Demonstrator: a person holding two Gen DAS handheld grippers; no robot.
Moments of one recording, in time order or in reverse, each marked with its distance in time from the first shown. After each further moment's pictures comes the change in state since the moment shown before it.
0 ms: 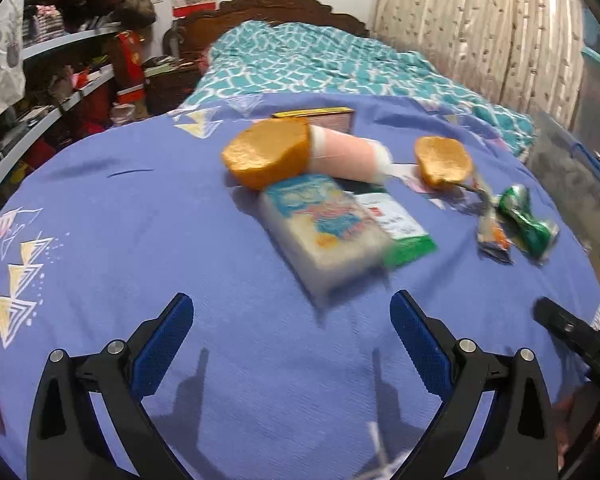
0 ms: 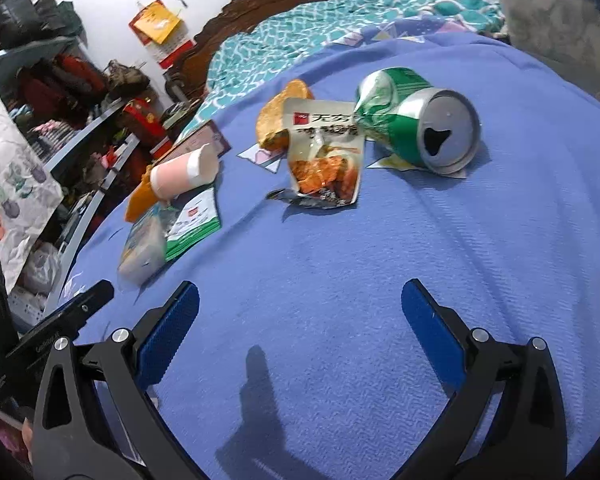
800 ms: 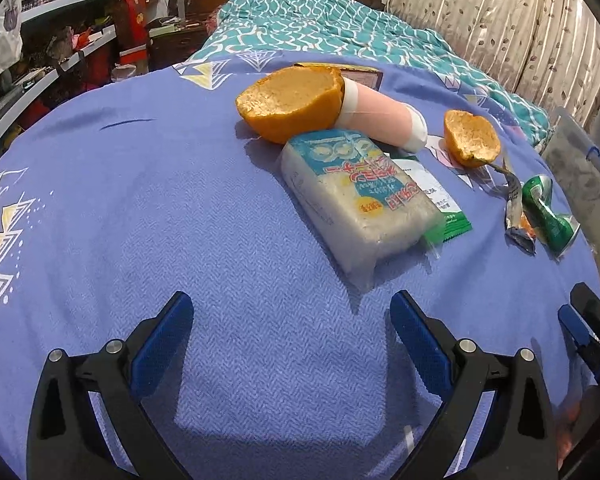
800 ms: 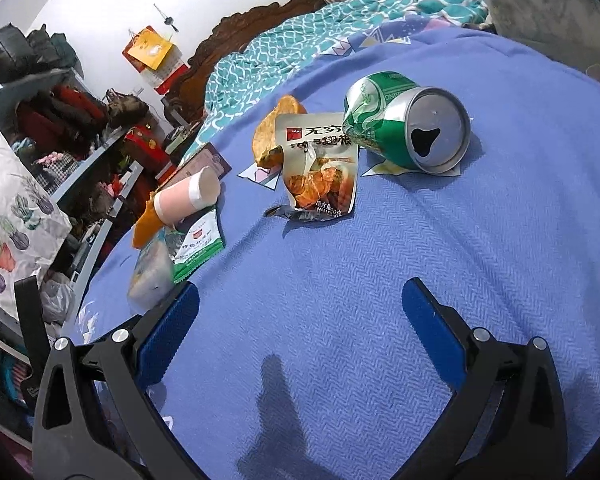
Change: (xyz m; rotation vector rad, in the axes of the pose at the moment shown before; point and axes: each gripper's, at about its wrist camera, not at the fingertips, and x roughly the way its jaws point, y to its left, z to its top) left arm 0.031 0.015 -0.006 -0.047 0.125 -0.019; right arm -0.003 -0.009 -0.001 0.085 -0.054 0.046
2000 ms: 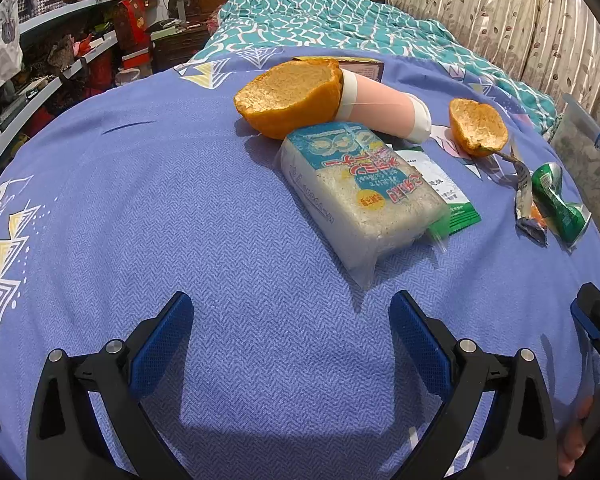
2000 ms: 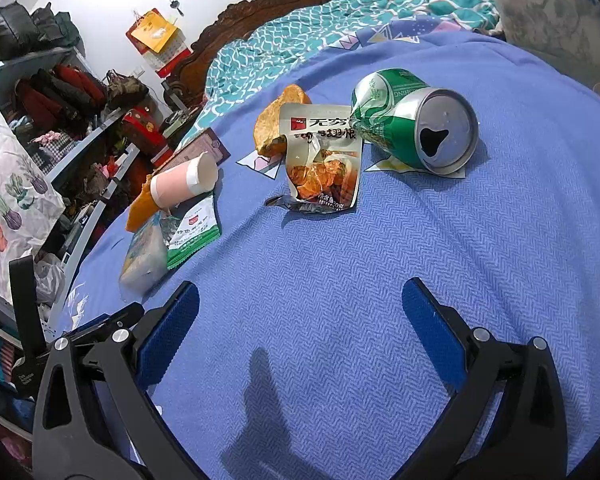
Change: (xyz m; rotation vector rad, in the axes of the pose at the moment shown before) left arm 0.005 -0.006 0.001 0.026 0.013 0.042; right arm 0.002 0.004 0.000 -0.055 0.033 -0.026
